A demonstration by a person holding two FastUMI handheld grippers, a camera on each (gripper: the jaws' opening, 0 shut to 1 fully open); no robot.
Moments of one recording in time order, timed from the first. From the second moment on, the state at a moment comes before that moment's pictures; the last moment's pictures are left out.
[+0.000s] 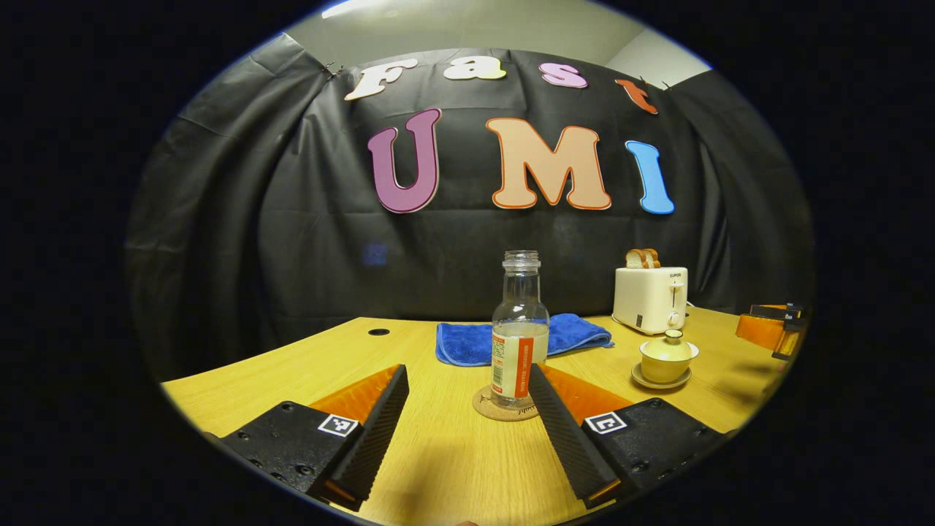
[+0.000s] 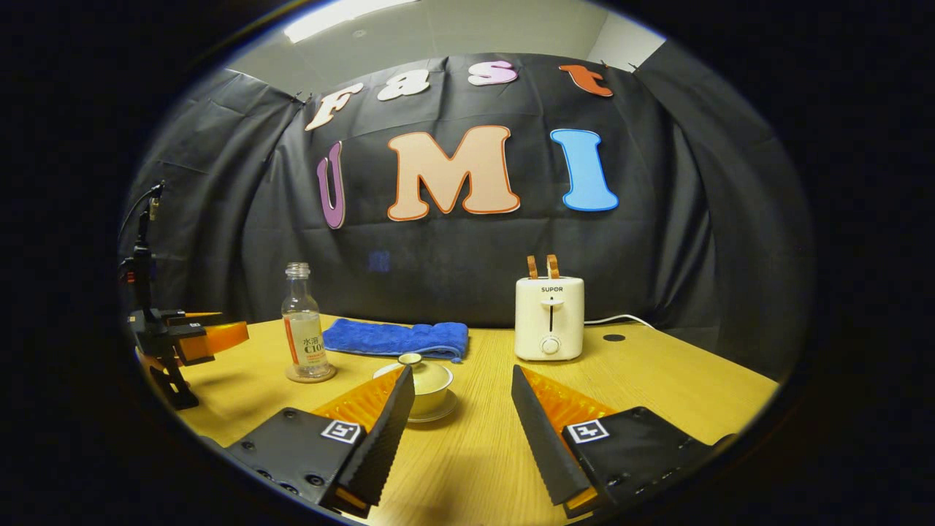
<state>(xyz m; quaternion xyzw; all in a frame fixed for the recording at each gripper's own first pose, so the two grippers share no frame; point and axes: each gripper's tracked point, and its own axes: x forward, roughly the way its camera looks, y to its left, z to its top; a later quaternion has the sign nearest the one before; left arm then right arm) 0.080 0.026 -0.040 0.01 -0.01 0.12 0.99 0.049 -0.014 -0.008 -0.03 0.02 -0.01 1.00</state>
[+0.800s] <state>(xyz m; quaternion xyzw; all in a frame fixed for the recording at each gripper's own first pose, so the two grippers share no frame) 0.080 0.024 -0.040 0.01 -0.01 0.11 0.99 0.051 -0.024 -0.008 -0.03 0.02 -0.04 1.00</state>
